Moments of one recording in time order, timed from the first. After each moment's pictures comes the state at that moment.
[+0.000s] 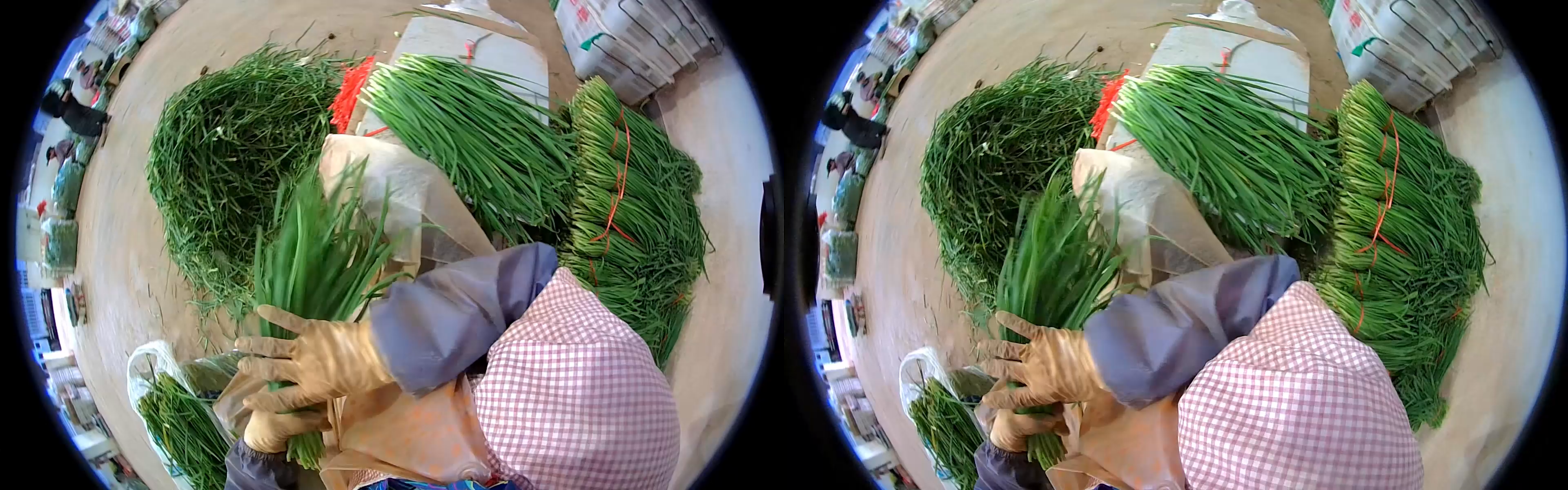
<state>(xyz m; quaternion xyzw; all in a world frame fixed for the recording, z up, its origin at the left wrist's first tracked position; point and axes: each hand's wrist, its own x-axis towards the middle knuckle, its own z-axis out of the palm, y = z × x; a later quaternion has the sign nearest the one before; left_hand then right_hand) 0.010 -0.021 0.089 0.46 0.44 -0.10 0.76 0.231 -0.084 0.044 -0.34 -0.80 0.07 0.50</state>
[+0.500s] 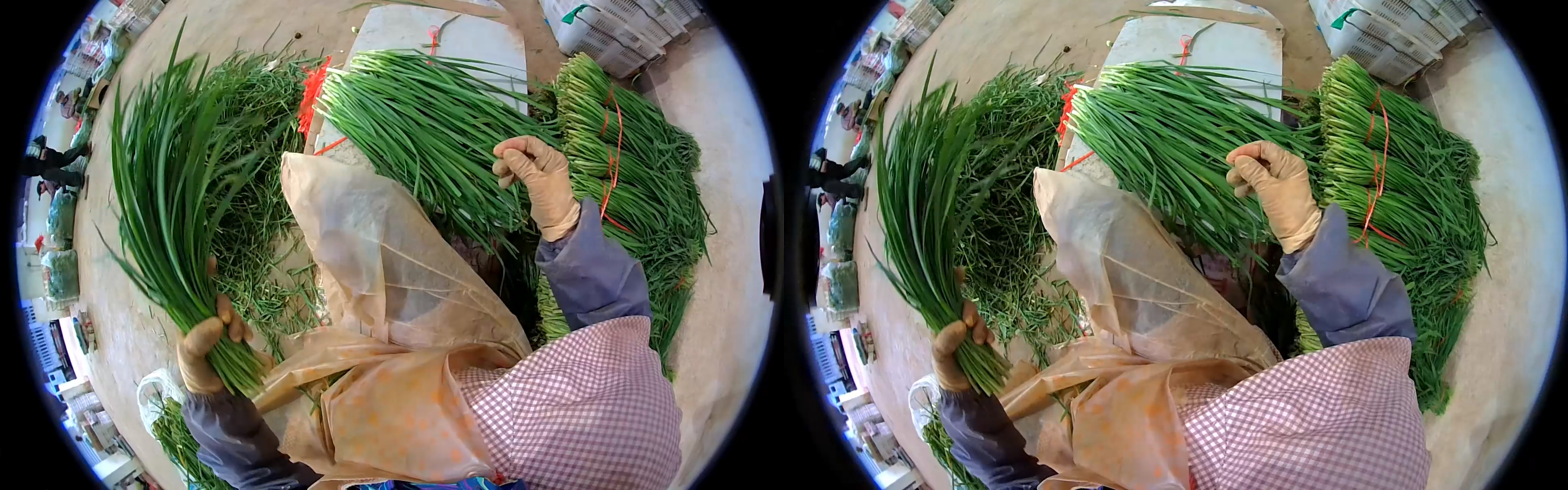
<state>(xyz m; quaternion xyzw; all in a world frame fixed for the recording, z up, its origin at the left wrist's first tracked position) 0.169 0.038 0.110 0.50 0.35 0.19 0.77 0.497 -0.242 0.013 -0.68 -0.19 0.22 0.68</state>
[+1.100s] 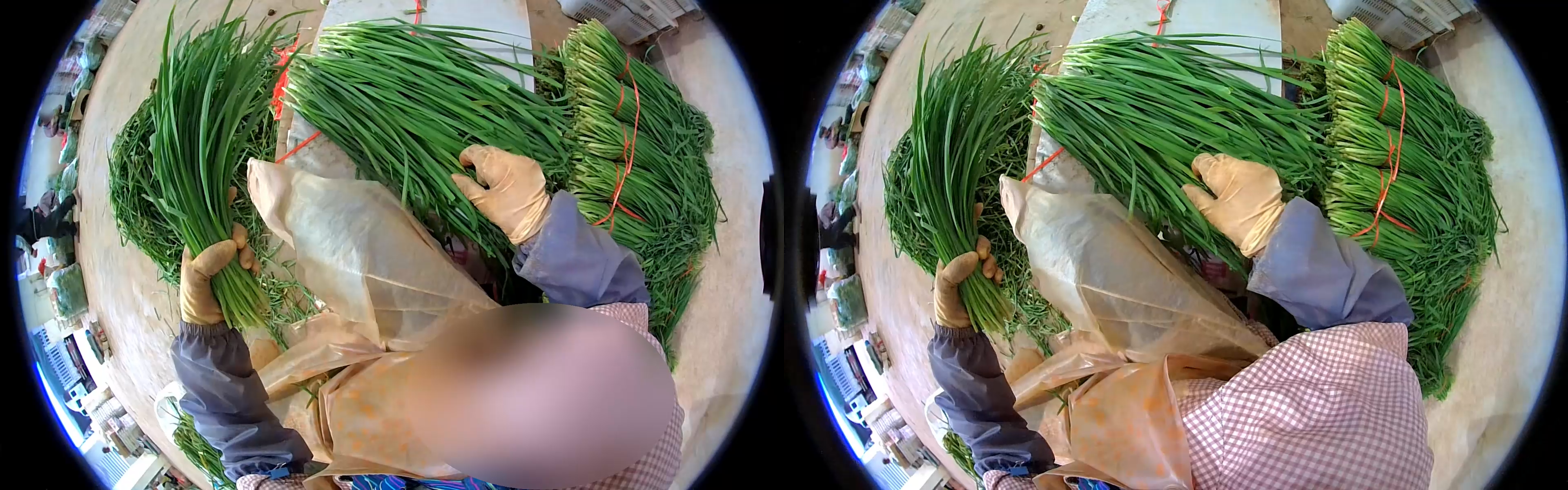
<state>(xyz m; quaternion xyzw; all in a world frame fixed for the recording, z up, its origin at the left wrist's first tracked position) 0.283 0.077 0.064 0.55 0.34 0.07 0.76 0.500 -0.221 -0.024 -0.87 -0.39 0.06 0.29</state>
